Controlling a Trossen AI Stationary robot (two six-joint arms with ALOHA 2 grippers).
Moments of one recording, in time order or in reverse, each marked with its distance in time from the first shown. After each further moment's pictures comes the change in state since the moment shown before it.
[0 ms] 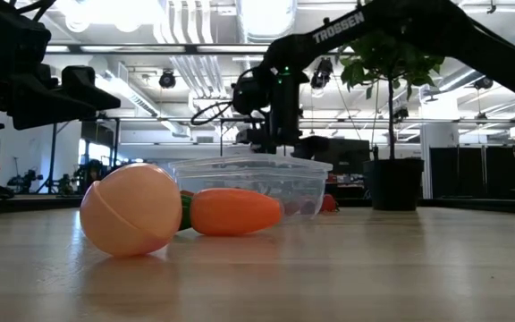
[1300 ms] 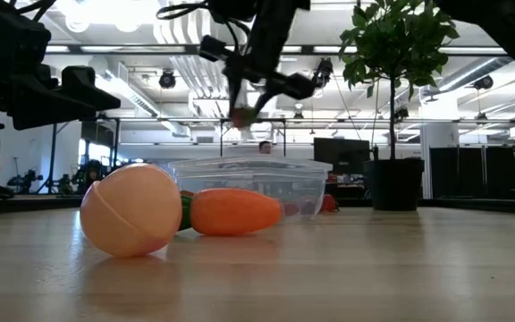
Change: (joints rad) left arm 0.000 0.000 0.000 0.000 0.000 0.000; right arm 0.274 -0.161 0.038 0.104 0.059 0.445
